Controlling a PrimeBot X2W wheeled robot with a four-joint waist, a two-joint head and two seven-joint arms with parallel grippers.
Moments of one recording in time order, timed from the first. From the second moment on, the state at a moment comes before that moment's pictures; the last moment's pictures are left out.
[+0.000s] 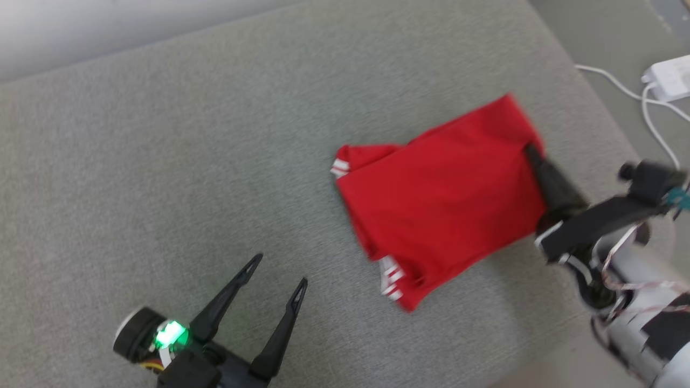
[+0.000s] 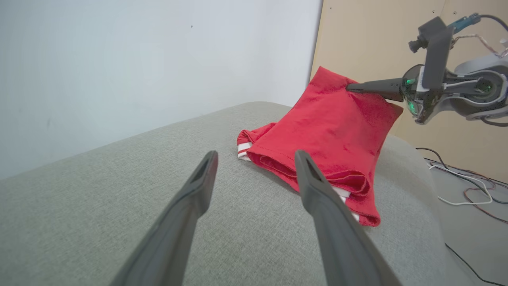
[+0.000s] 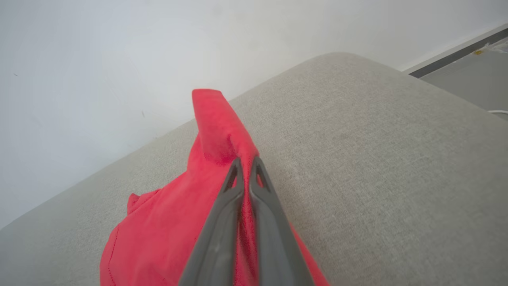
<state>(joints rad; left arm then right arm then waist) -0.14 0.19 -0.30 -0.20 0.02 -0.10 -0.26 -0.67 -0.57 0.82 0.41 1.17 0.13 -0.26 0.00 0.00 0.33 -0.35</state>
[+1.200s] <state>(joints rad) -0.37 0.28 -0.34 -0.41 0.07 -0.11 -0.22 -0.88 -0.87 0.43 0.58 1.09 0.13 -0.26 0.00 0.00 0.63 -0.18</state>
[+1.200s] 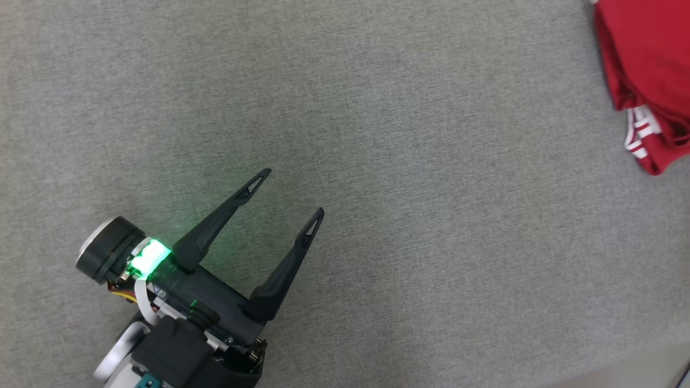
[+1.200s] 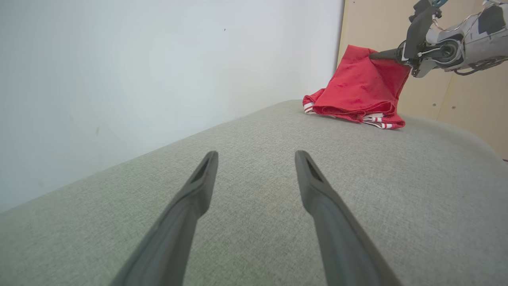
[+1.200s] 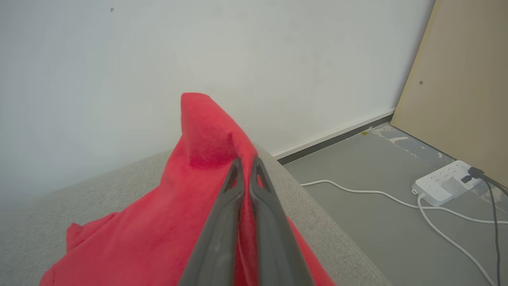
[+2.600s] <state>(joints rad) -0.24 0.12 -0.23 -0.18 -0.25 0.04 -0.23 -0.77 -0.46 0.47 0.59 0.56 0.13 -0.26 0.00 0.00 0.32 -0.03</state>
